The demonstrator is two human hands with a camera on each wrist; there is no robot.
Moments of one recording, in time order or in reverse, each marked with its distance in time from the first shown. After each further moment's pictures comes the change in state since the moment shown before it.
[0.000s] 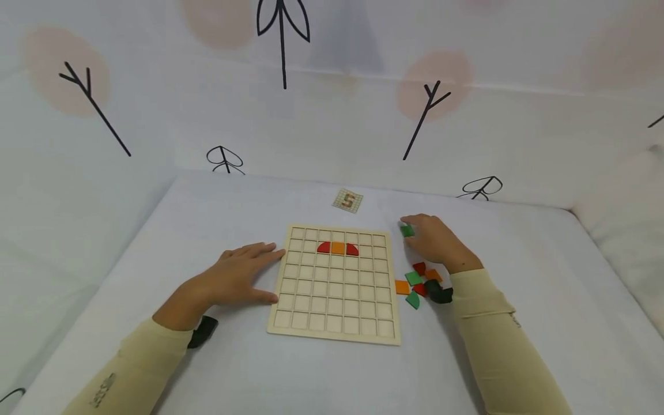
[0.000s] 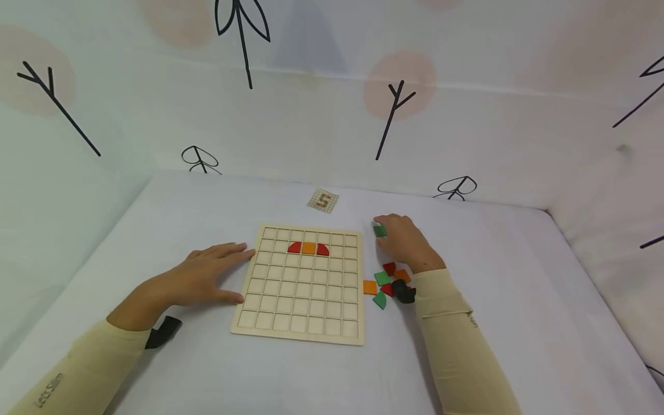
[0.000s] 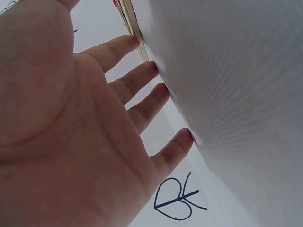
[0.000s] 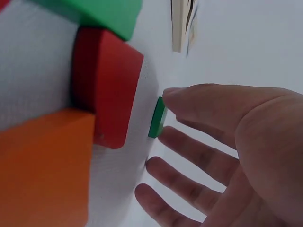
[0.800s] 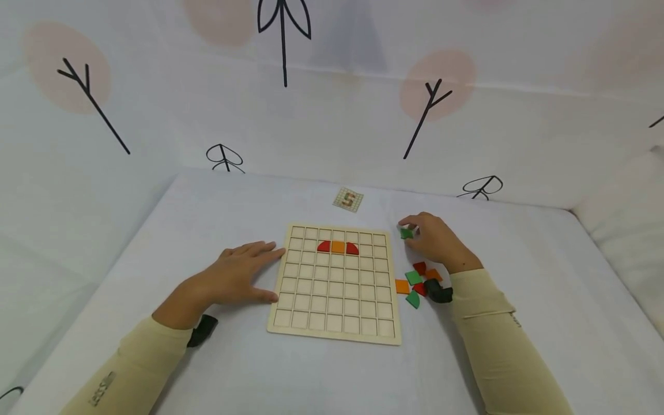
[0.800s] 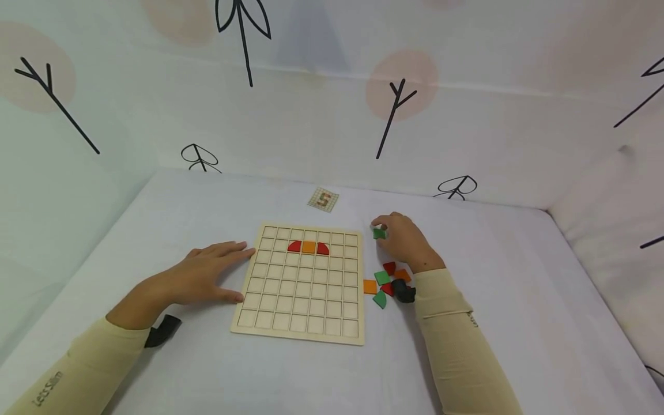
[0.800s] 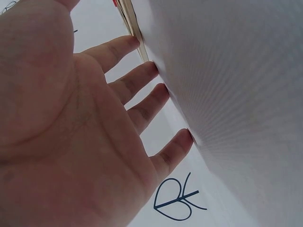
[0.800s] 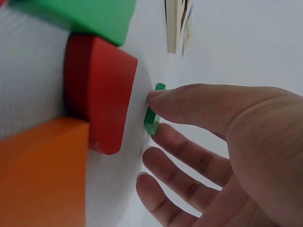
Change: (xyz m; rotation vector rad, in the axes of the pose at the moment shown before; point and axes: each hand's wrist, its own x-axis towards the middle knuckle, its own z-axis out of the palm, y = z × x) left_hand -0.001 0.002 -0.003 0.010 -0.002 0.014; right_hand 0.001 0.003 0.002 0.073 0.018 0.013
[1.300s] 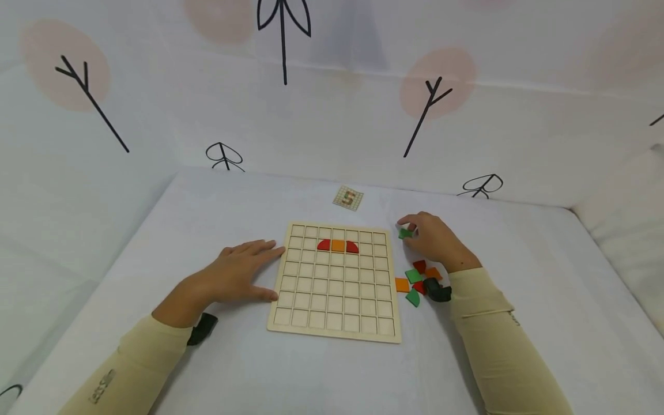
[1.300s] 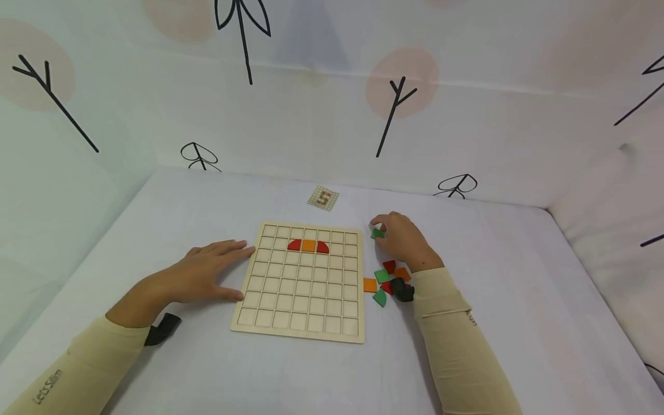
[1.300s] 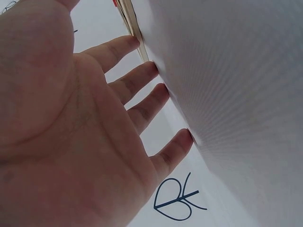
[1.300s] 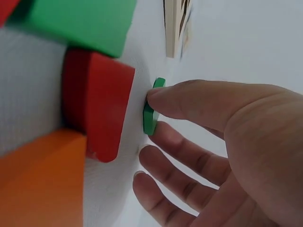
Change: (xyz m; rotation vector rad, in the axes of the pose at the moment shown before) left_hand 0.001 -0.001 0.001 0.014 -0.003 0.004; right_hand 0.000 -0.003 0.002 -0.024 -0.014 0.007
